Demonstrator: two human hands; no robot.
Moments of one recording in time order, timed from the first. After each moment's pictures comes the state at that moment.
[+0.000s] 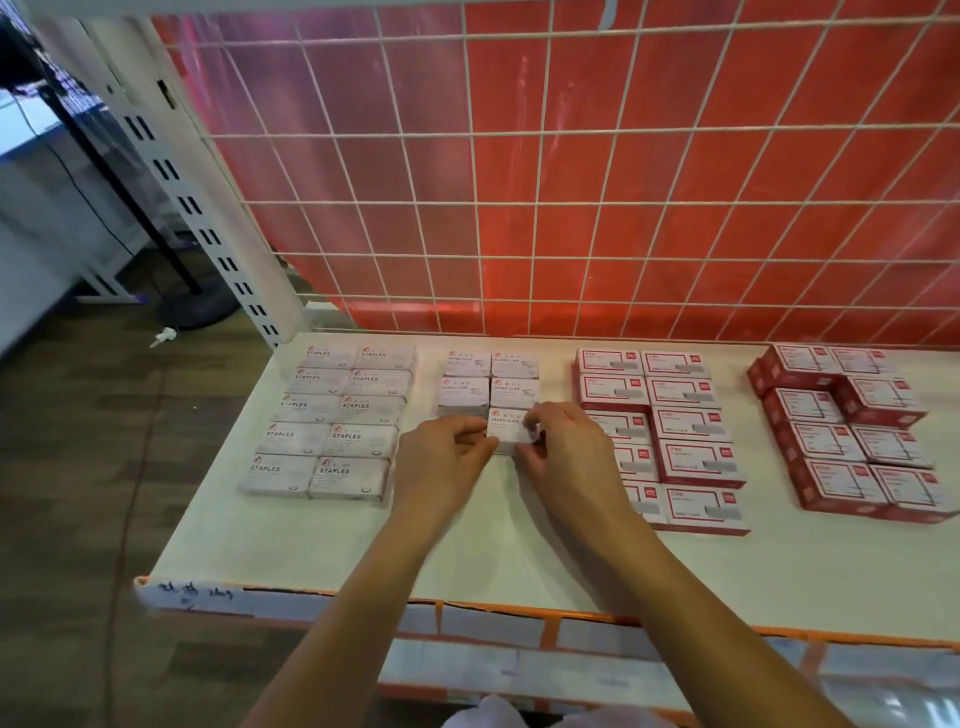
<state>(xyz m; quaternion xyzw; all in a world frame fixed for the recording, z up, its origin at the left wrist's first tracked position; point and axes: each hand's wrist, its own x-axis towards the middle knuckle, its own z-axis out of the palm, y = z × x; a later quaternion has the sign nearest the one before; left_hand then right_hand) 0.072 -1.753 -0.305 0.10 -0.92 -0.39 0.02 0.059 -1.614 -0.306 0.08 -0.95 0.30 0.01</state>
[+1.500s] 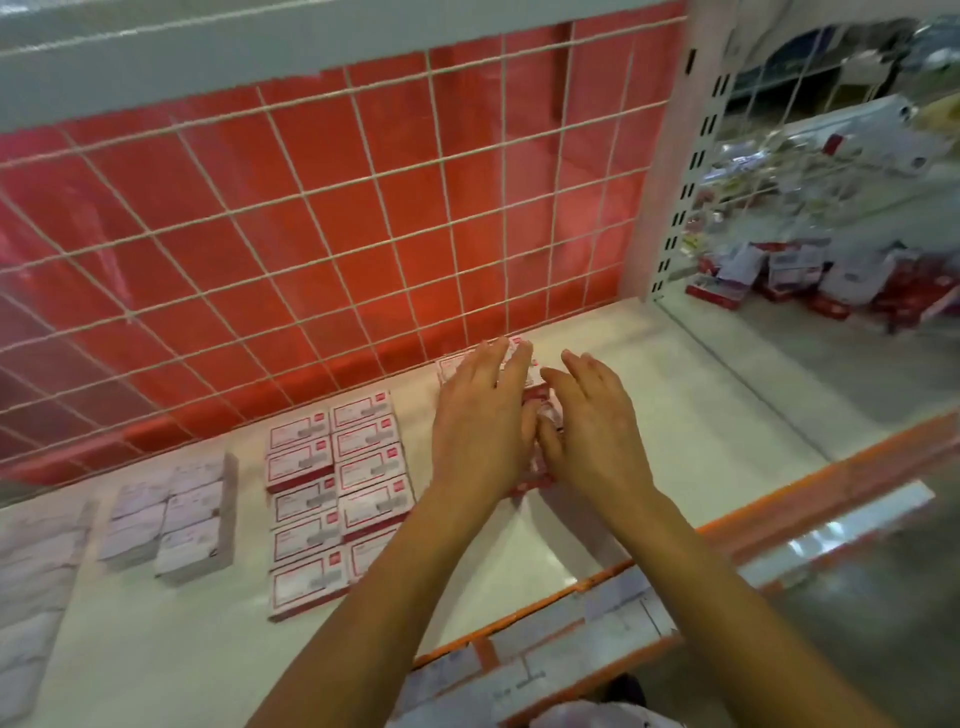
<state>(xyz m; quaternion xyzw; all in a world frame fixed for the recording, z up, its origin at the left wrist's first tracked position) 0.043 -1.430 -0.266 -0.25 -0.95 -0.19 0.08 0.082 -1.319 -0.298 -0.09 -0.95 0.20 0.21</state>
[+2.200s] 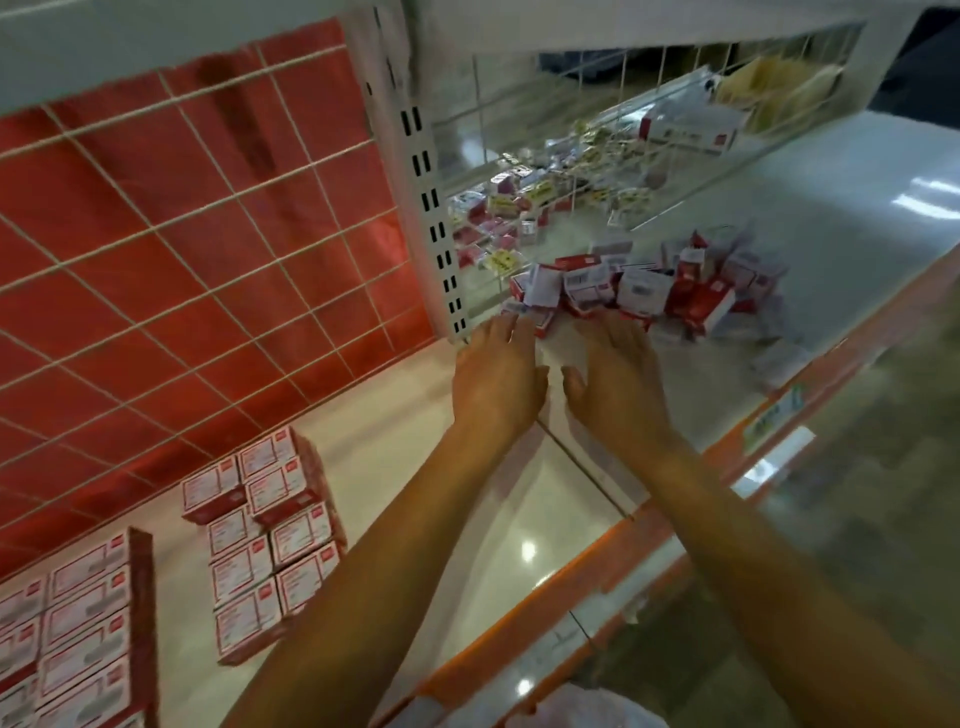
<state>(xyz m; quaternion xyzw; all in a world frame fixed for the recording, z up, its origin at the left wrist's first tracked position) -0.003 -1.158 -0.293 -0.38 -0.91 -0.13 0.07 0.079 -1.052 -0.312 -0.19 -0.93 0.14 0.27</state>
